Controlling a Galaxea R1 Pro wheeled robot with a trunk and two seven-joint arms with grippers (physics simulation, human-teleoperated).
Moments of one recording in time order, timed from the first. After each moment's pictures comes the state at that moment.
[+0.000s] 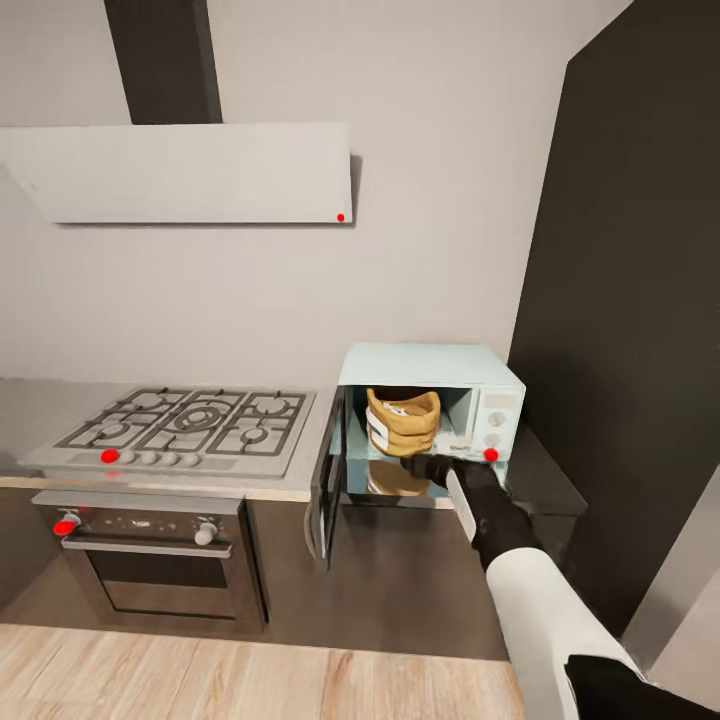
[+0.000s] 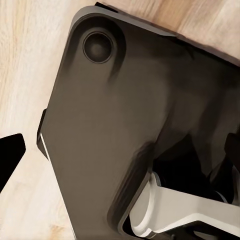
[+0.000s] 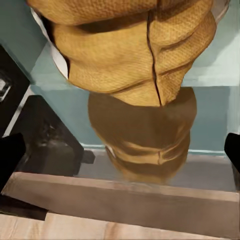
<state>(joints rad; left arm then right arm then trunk) 0.00 -0.04 0.06 -0.05 0.32 -0.01 0.01 -0.83 0.17 -0.14 -0.77 0.07 0.53 0.07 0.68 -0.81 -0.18</state>
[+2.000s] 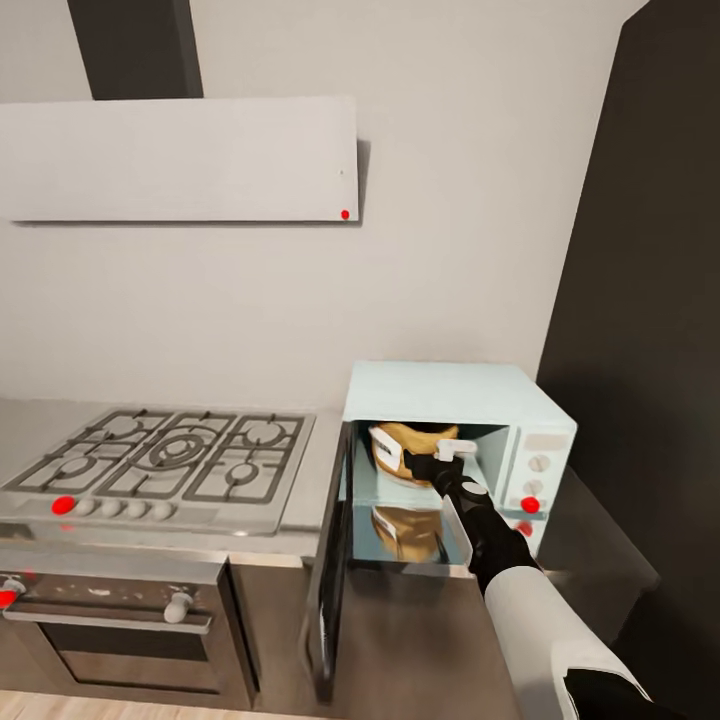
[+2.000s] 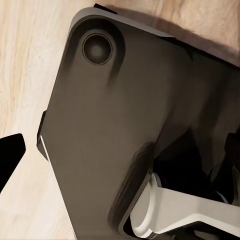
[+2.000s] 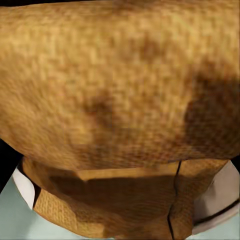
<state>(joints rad) 0.00 -0.04 0.06 -0.05 0.32 -0.01 0.00 -0.79 0.17 -0.14 -0.67 0.08 0.12 0.04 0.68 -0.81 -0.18</state>
